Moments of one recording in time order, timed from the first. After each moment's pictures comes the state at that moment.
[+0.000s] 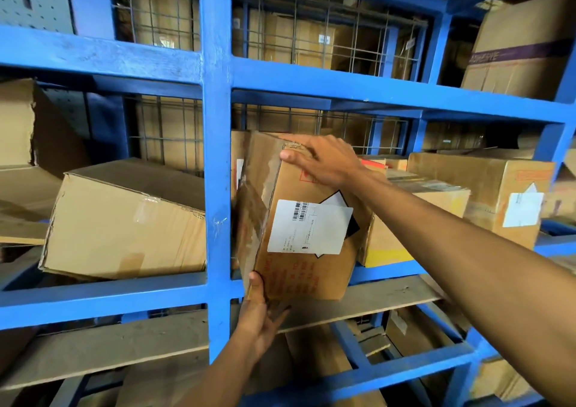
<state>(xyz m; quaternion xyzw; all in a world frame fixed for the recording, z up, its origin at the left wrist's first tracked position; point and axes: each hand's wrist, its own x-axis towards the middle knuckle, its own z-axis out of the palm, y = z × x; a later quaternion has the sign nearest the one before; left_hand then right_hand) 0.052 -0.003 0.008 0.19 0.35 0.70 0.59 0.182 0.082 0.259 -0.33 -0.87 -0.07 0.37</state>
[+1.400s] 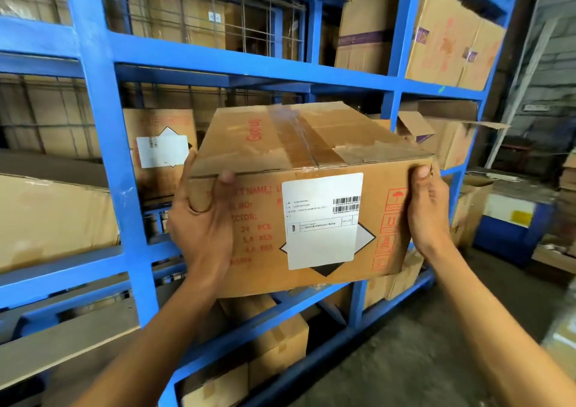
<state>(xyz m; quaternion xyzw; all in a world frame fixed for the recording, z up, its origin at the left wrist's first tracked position) 0.174 -0.163 0.144 0.47 0.36 0.79 0.16 0.460 -0.143 0.150 -0.37 -0.62 0.05 0.69</state>
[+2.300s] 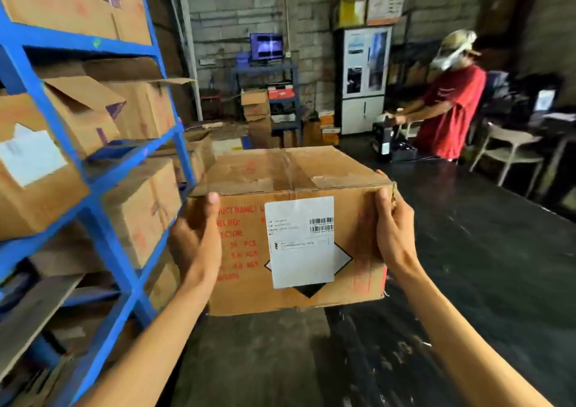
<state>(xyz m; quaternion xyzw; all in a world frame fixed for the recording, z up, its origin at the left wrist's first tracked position) 0.578 -0.091 0.054 0.69 0.28 0.48 0.46 0.711 -0.338 0.029 -0.66 -0.23 -0.19 0.69</state>
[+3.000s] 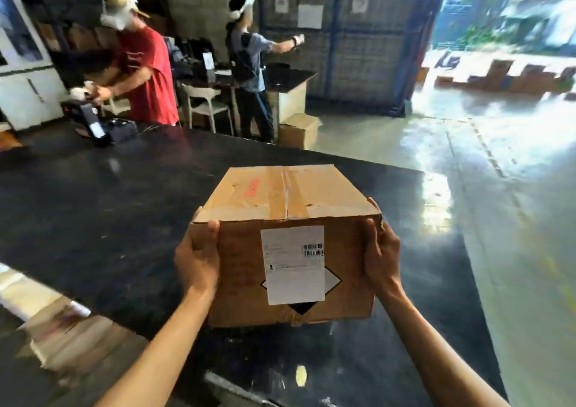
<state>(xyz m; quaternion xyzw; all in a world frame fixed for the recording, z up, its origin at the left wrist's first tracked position) 0.625 -0.323 -0.042 0.72 -0.10 0.04 0.68 0.475 -0.556 -0.073 -0.70 0.22 -0.45 0.50</state>
